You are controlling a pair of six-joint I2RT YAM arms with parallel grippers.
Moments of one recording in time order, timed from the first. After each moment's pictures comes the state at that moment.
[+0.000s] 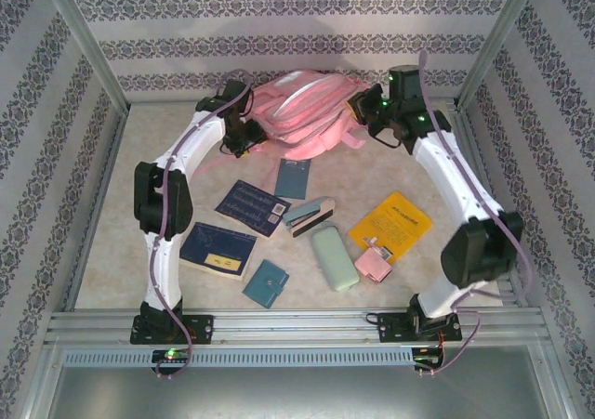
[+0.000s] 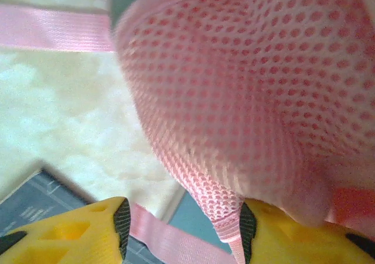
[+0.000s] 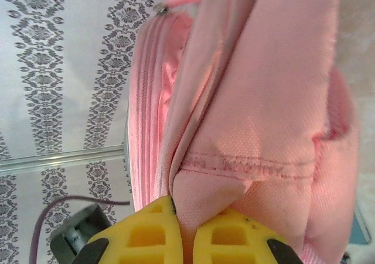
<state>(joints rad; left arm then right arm) -0.27 2.15 2.01 -0.98 0.24 -0.77 0.22 1.59 1.56 -0.50 -0.33 1.20</state>
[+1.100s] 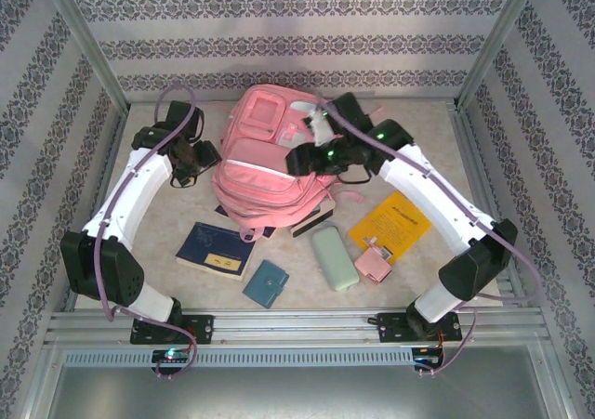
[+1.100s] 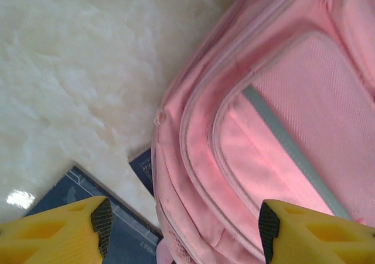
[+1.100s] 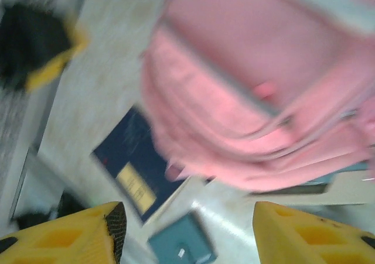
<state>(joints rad) -0.17 1.52 1.44 -1.05 0.06 -0.78 0.55 1.60 1.67 -0.95 -0.34 0.47</state>
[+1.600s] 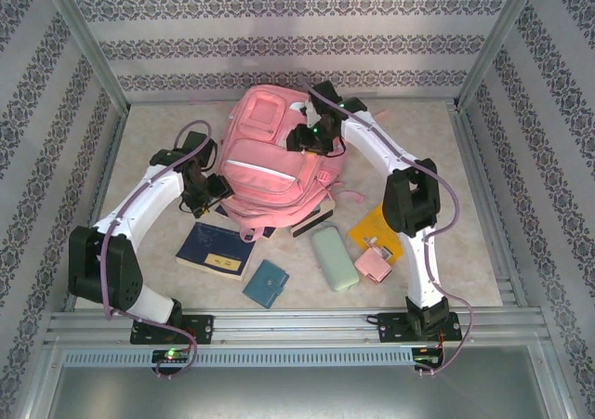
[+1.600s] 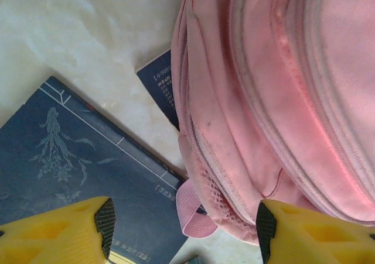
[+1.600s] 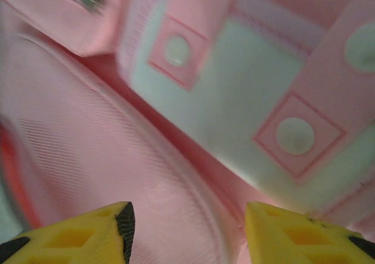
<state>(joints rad) -0.22 1.50 1.19 -1.01 0.20 -0.83 0.44 2.24 2.08 -0.98 -0.39 0.42</state>
